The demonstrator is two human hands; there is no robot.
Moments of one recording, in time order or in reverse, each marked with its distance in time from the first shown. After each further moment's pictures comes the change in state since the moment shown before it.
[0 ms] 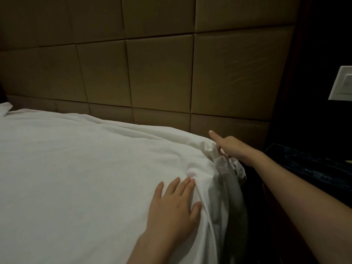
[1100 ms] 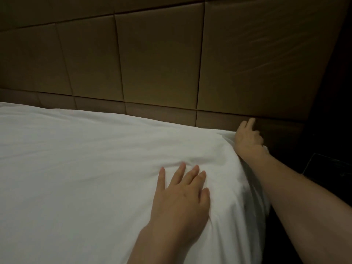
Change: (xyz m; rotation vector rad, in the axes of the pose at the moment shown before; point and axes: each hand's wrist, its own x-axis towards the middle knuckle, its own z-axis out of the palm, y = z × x) left_hand 0.104 -0.022 0.007 -0.063 0.060 -0.012; right_hand 0.147 0.036 0.012 -0.842 0.394 0.246
